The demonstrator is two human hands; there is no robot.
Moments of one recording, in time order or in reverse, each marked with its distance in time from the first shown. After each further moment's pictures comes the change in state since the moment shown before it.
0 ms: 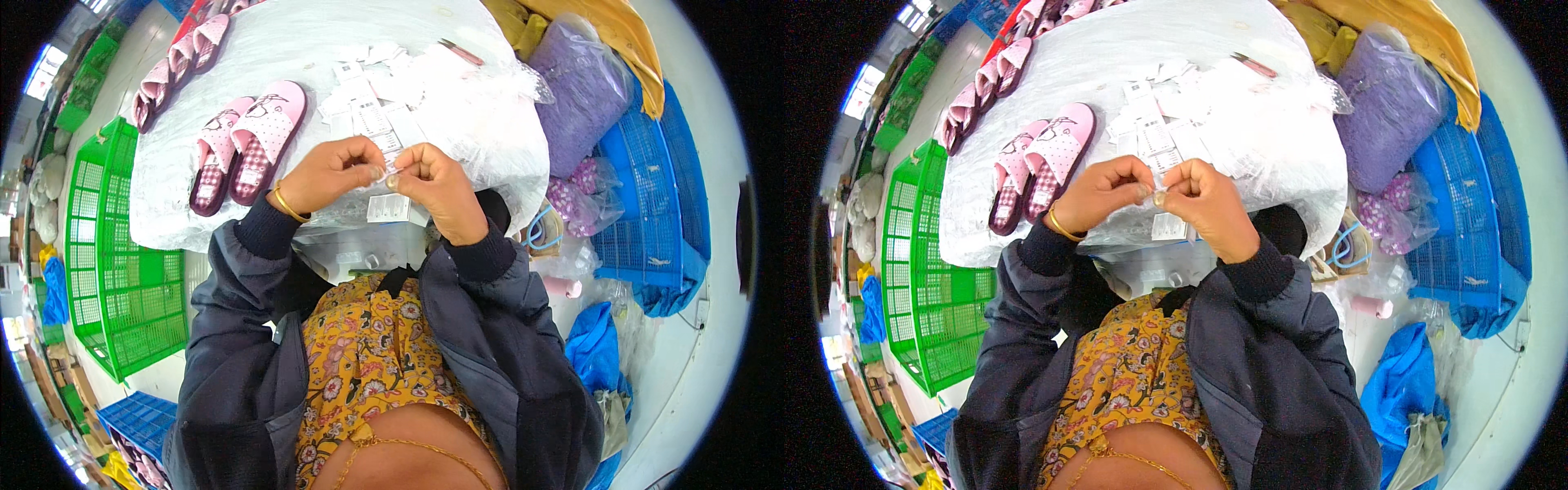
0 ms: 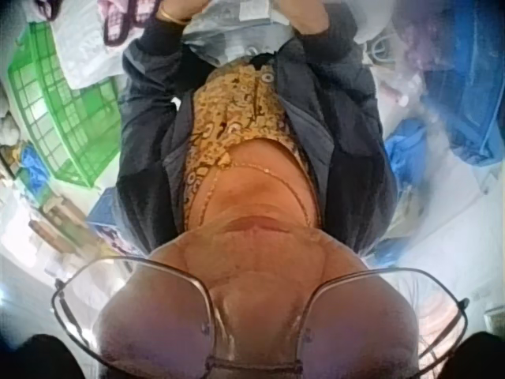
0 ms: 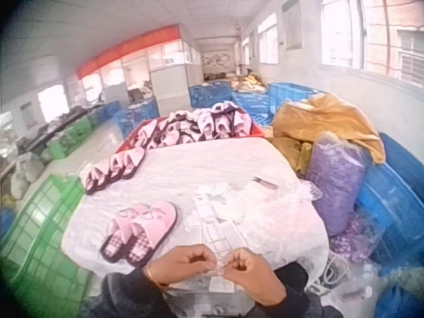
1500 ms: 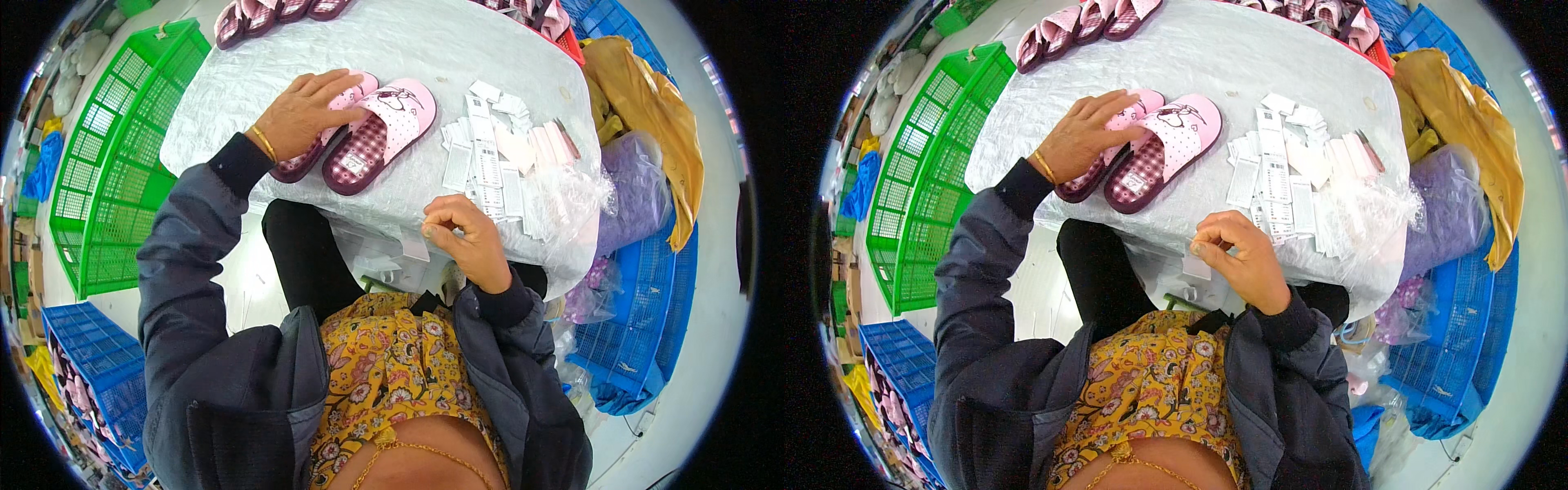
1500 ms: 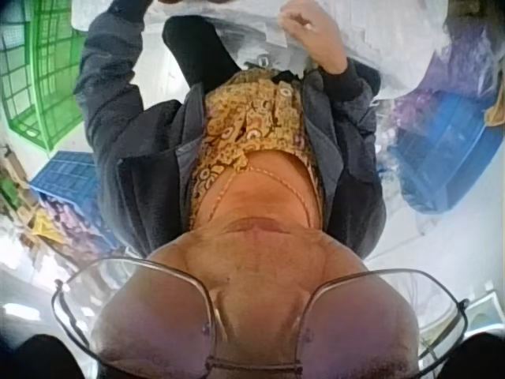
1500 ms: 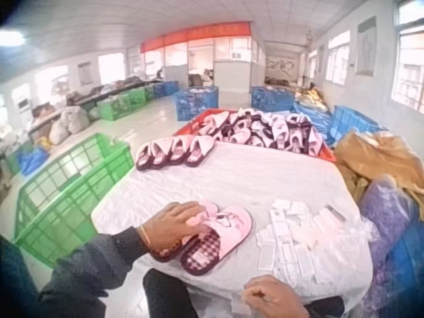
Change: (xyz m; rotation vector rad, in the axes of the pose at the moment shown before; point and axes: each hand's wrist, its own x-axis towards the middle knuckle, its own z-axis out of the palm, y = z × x) left_hand -0.108 -0.039 -0.182 1.595 0.407 0.317; right_hand 0.041 0.015 0.079 -0.486 -0.359 -0.232
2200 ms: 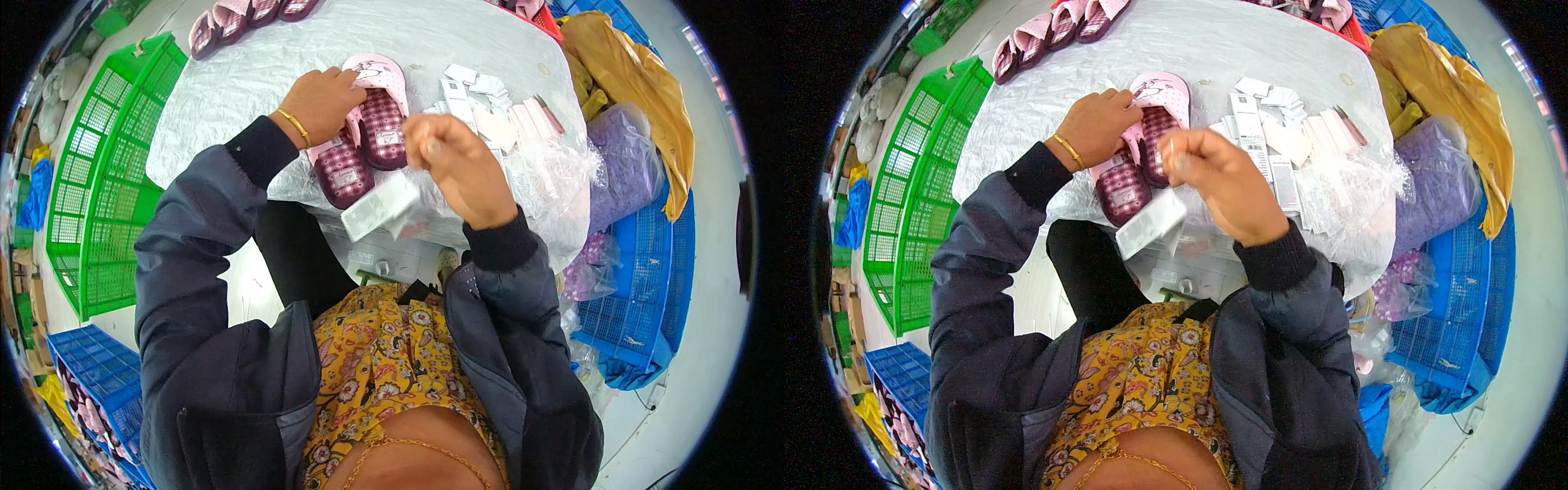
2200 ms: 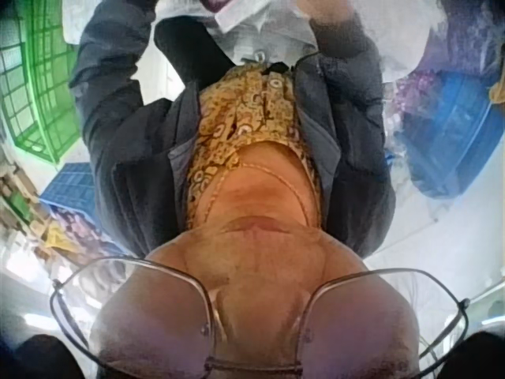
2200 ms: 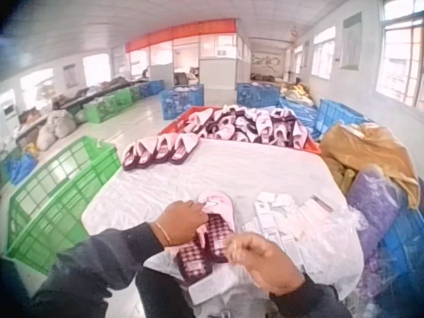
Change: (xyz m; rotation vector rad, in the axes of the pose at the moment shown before) left_hand 0.059 0.027 0.013 -0.011 -0.196 -0.104; right_hand 0.058 -0.021 -0.016 0.705 -0.105 -0.070
